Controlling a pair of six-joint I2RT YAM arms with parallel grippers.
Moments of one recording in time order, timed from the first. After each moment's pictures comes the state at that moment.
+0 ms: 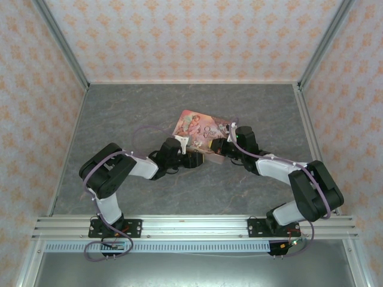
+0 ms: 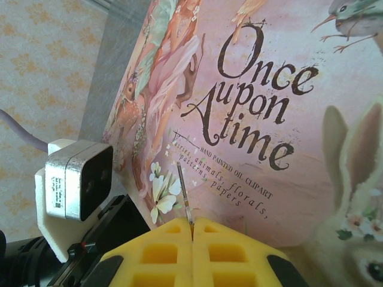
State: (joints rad) left arm -0.63 1.79 0.65 0.56 0.31 -0.65; right arm 0.45 1.45 0.59 0.31 -0.46 0.74
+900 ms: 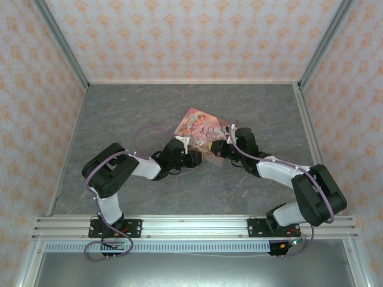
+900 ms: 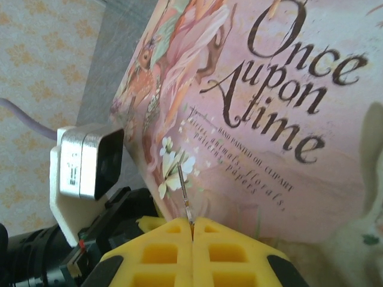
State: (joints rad) left arm -0.66 1.80 0.67 0.55 0.23 -0.73; right arm 0.47 1.39 0.58 0.26 -0.43 0.72
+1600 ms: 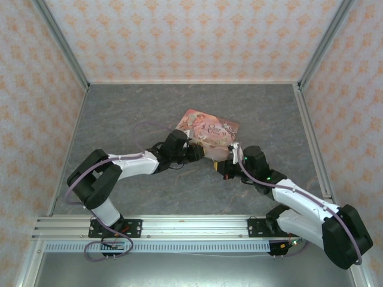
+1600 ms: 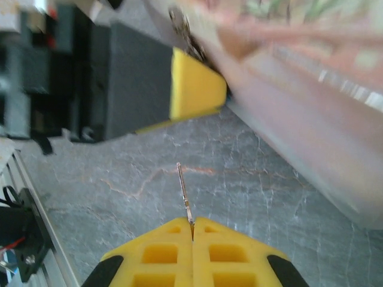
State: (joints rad) left arm -0.68 1.64 0.83 0.16 0.25 -0.92; right arm 0.56 0.98 0.37 0.03 -0.42 0.46
